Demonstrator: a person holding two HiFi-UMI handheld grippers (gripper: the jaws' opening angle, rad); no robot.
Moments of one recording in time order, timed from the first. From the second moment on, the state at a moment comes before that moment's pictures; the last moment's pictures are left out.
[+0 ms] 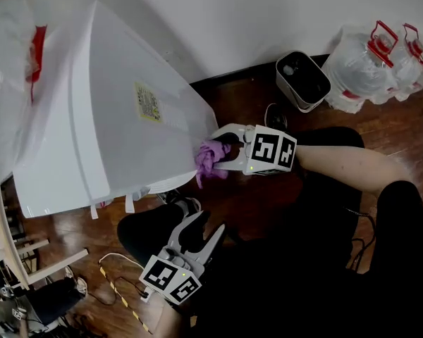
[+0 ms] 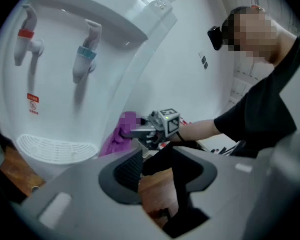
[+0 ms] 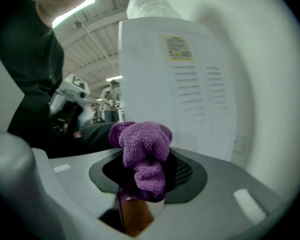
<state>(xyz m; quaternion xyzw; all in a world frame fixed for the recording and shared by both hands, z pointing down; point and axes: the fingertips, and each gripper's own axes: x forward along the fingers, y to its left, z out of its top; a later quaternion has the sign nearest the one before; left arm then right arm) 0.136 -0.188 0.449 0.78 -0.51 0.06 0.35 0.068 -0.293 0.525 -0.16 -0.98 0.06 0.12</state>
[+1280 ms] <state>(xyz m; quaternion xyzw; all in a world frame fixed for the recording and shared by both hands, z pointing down) 0.193 -0.209 0.563 0.85 -0.37 0.19 0.33 0.011 -0.407 0.680 -0.08 -0.96 0.10 0.24</state>
